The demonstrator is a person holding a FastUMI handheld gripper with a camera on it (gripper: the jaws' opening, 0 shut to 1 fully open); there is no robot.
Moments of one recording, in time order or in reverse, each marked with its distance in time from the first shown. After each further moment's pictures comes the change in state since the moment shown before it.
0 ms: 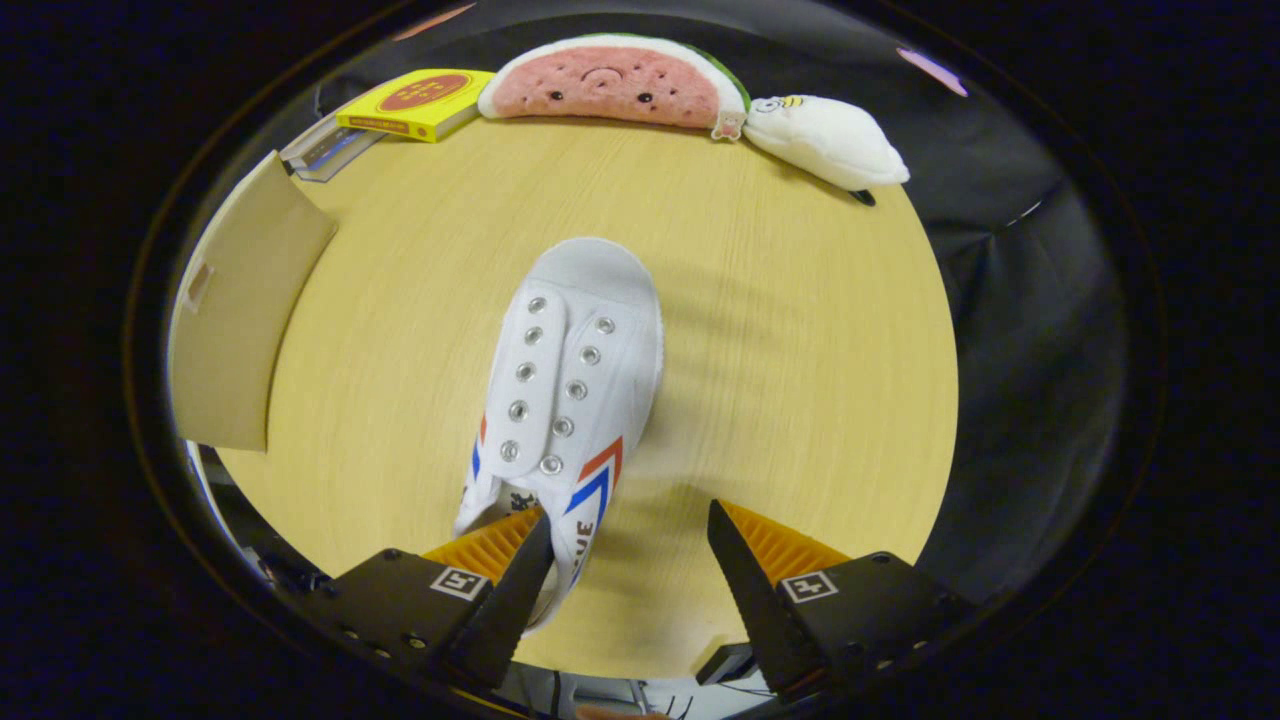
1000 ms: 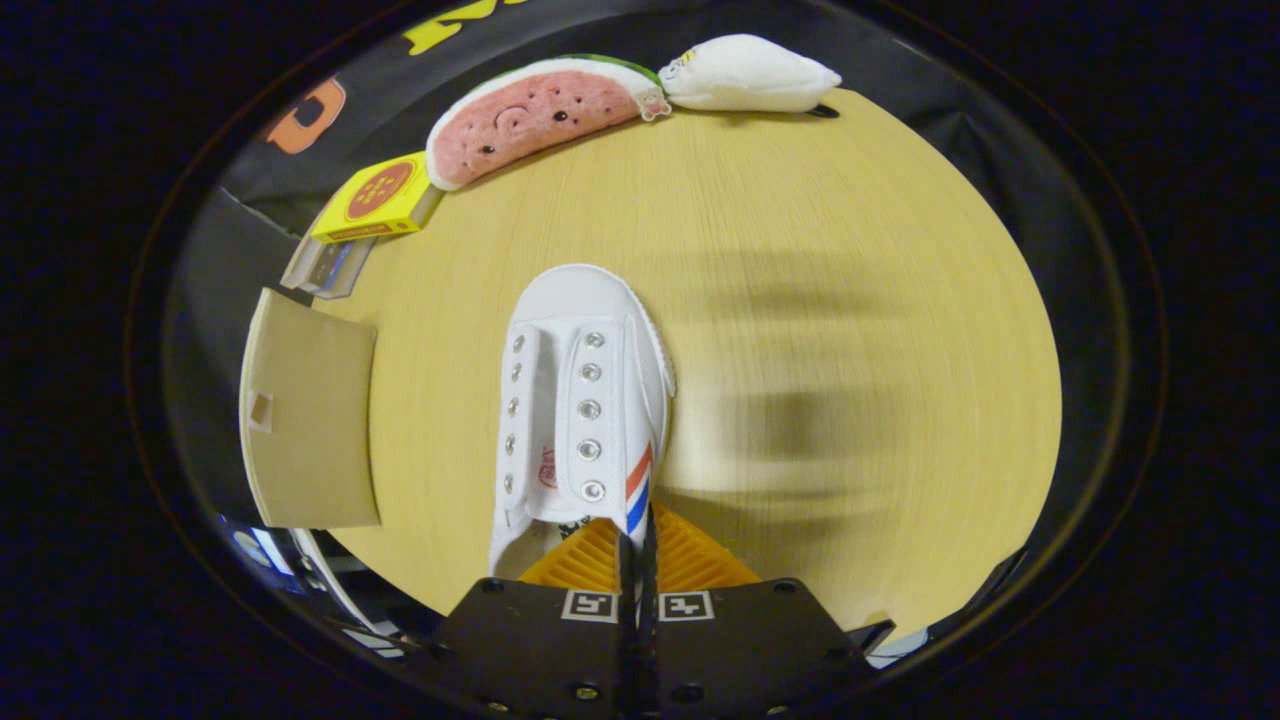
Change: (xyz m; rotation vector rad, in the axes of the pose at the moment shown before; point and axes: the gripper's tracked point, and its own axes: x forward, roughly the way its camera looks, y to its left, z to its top) arm -0.011 0.025 -0.009 0.367 0.006 0.399
